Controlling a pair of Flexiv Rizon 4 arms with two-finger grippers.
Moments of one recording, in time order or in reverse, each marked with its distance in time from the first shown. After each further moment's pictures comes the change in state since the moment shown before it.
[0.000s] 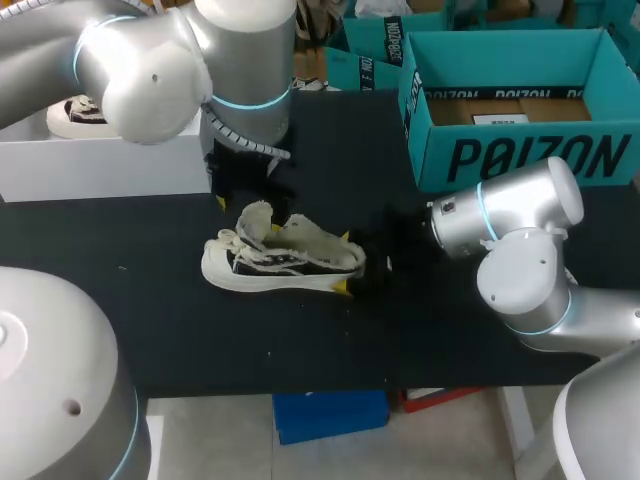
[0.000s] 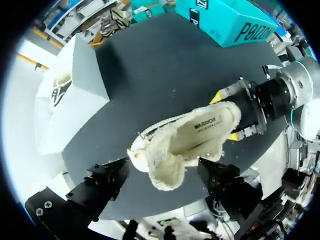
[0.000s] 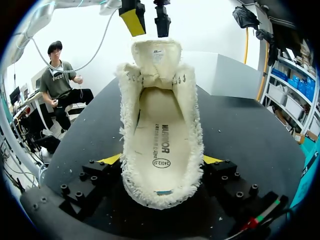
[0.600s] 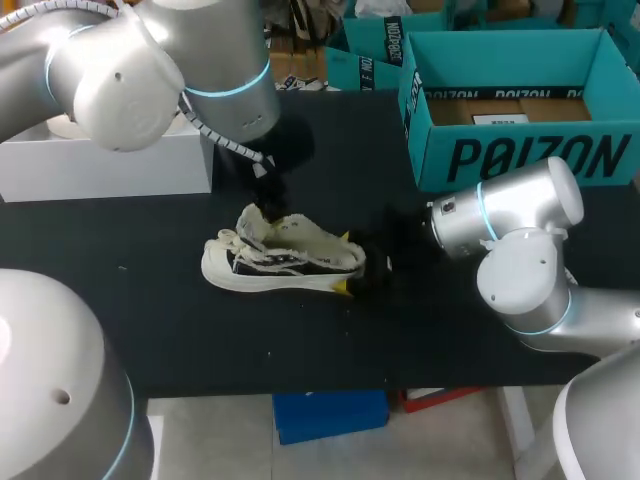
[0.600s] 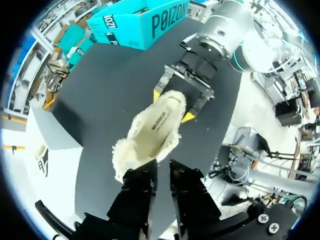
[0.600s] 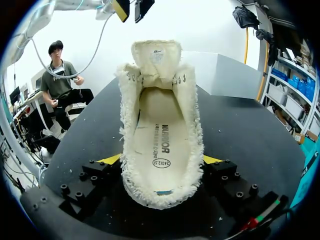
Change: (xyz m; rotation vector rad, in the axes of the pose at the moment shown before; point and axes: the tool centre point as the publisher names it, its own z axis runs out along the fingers) left arm 0.034 0.005 -0.020 0.091 0.200 0.531; right arm 0.000 0.000 0.000 0.000 0.000 0.000
